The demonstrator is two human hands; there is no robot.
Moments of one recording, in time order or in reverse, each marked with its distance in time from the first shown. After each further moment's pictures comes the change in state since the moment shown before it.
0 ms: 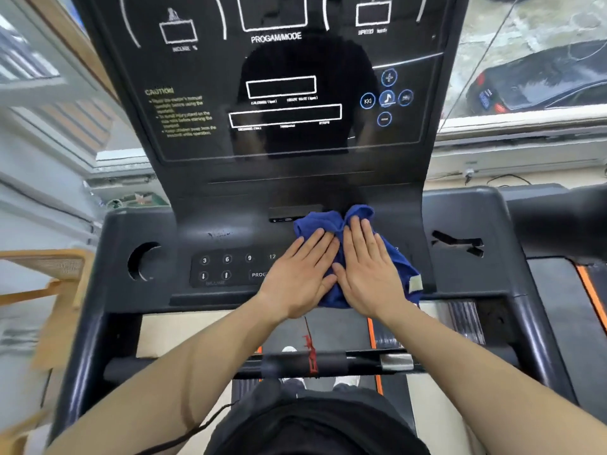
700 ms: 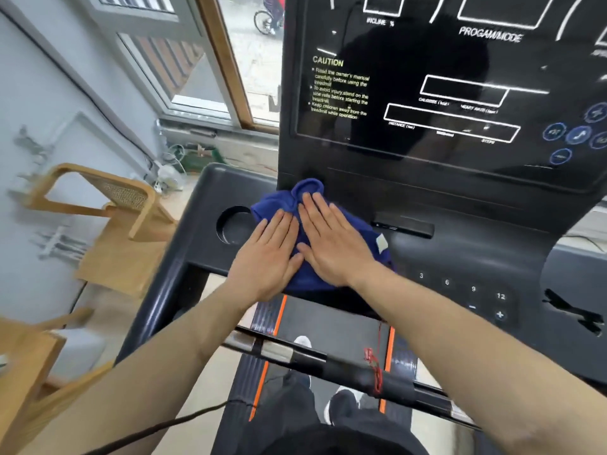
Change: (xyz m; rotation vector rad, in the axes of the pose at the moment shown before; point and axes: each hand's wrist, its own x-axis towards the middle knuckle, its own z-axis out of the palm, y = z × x) left_hand -0.131 -0.145 0.016 -0.016 0.086 -0.425; right_hand 0.117 -0.184 0.014 -0.111 -0.113 -0.572
